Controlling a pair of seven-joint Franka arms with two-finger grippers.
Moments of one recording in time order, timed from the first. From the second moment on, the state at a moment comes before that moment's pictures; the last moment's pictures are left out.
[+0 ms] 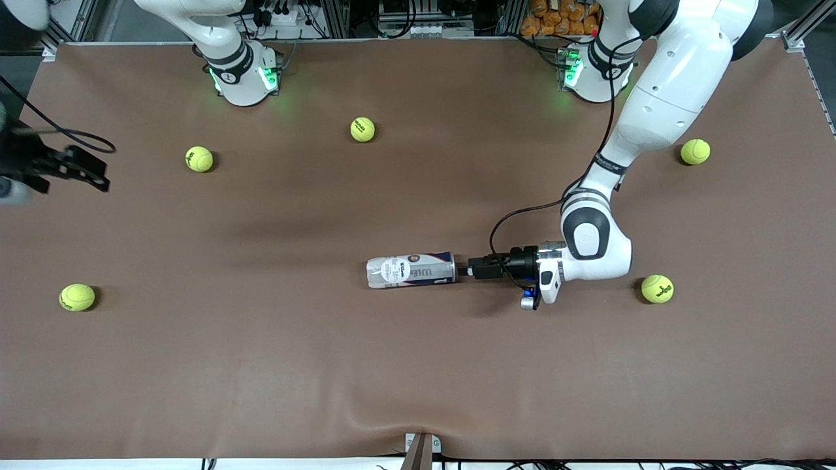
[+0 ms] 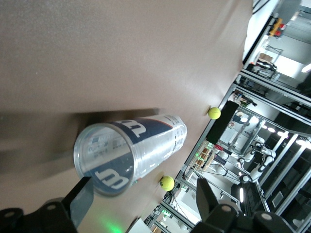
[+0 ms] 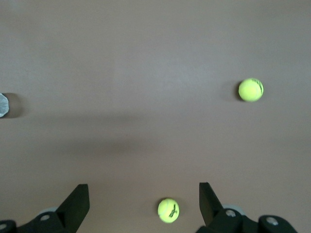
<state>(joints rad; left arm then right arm) -0.14 0.80 -0.25 -1.71 -1.44 2.17 0.38 0.00 -0.01 -0.03 -1.59 -0.03 1.57 -0.03</state>
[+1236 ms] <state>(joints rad) -0.17 0.89 -0.27 -1.70 -1.64 2.17 0.56 -0.07 -0.06 0.01 -1.59 0.02 1.47 0.08</state>
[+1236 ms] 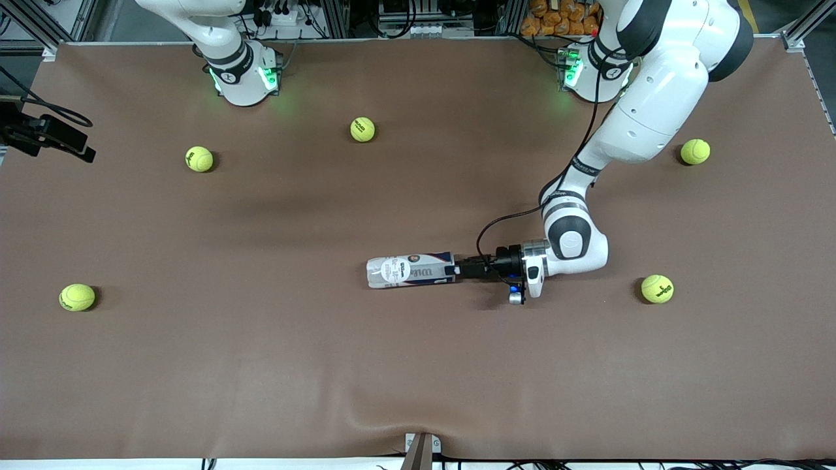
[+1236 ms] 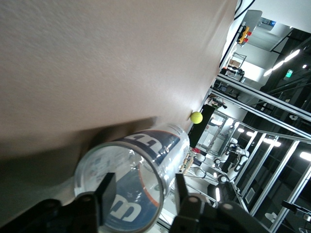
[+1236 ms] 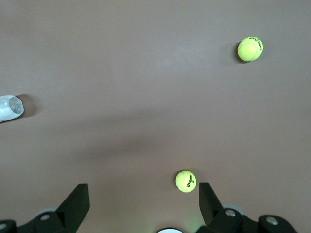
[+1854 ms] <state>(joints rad) -0.17 0.89 -0.28 -1.69 -1.71 2.11 0.56 -0.07 -0.06 0.01 -1.58 0.02 1.50 0.08</state>
